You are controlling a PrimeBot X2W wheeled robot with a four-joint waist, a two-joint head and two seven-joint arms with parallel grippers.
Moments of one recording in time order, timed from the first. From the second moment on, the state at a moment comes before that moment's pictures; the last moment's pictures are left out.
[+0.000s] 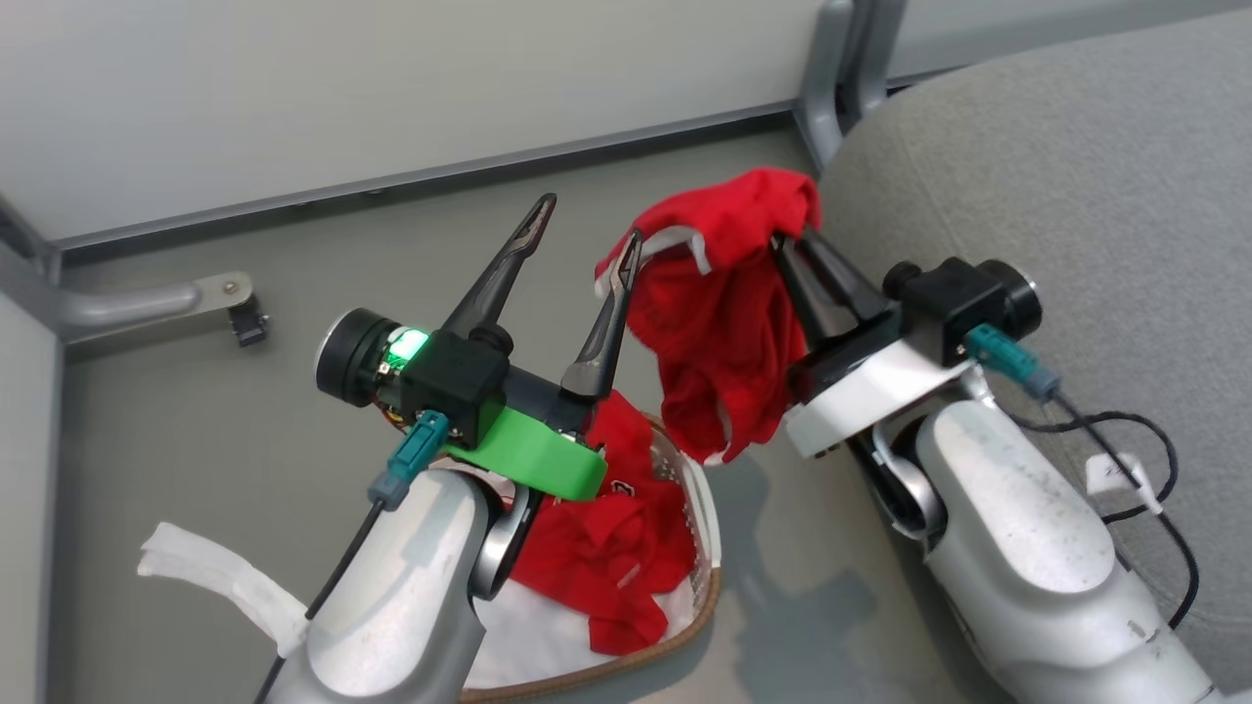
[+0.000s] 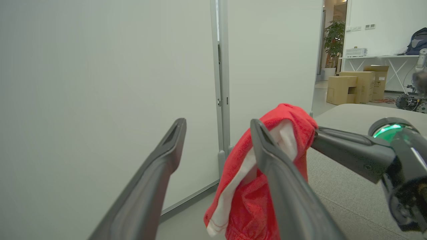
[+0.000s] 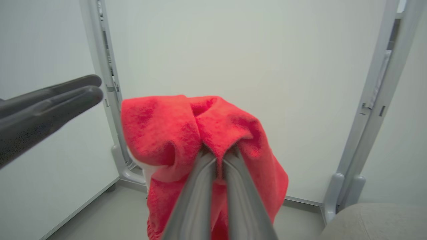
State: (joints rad) left arm -0.48 0.05 -0.49 0.21 -0.22 -0.08 -0.26; right arm -0.57 -0.09 0.41 0.31 0.28 0.13 -0.26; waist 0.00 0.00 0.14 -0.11
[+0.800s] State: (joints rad) left arm -0.50 0.13 -0.49 0.26 -0.14 -0.13 -0.26; right arm -1.04 -0.36 -0.08 0.58 0.03 0.13 -0.26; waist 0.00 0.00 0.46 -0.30
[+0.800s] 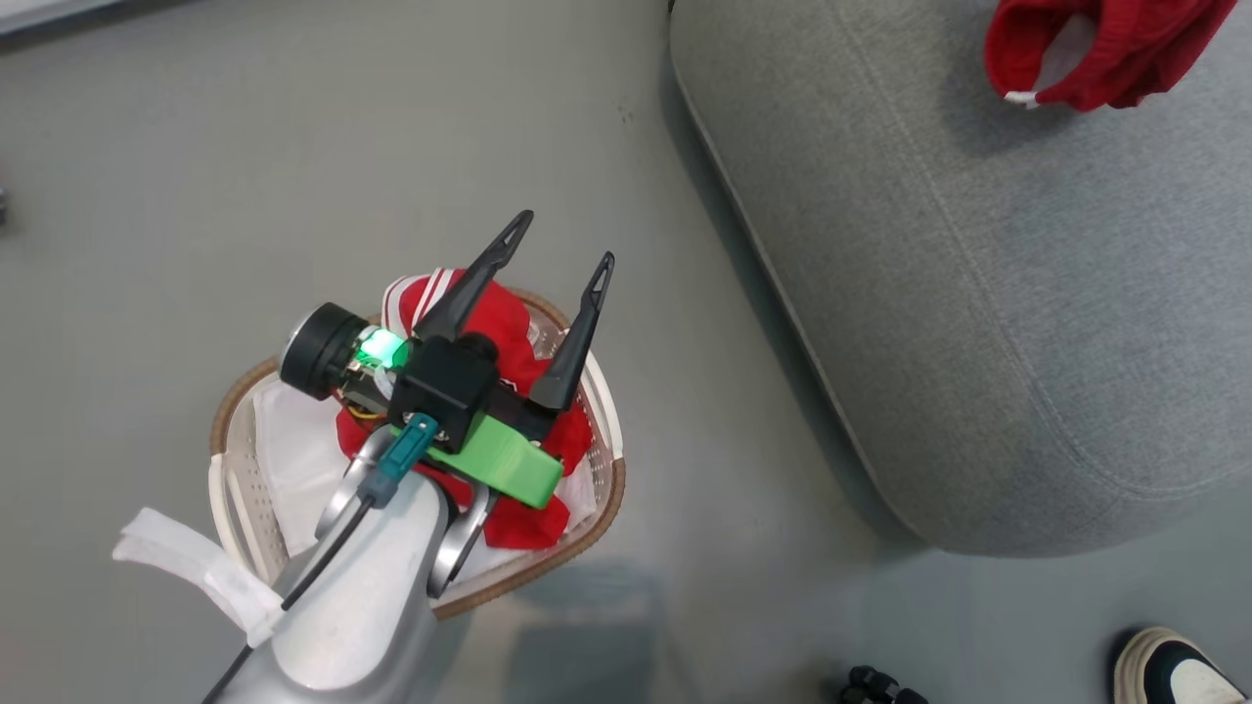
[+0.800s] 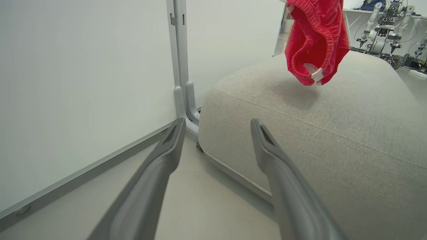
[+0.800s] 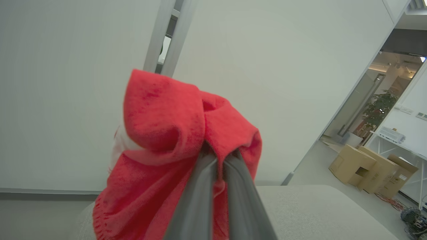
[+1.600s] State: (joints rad) left arm -0.42 0.12 -0.29 0.31 -0.15 -0.10 -0.26; right arm -0.66 -0.19 -0.51 0.68 -0.17 0.13 -0.26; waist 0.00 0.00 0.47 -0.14
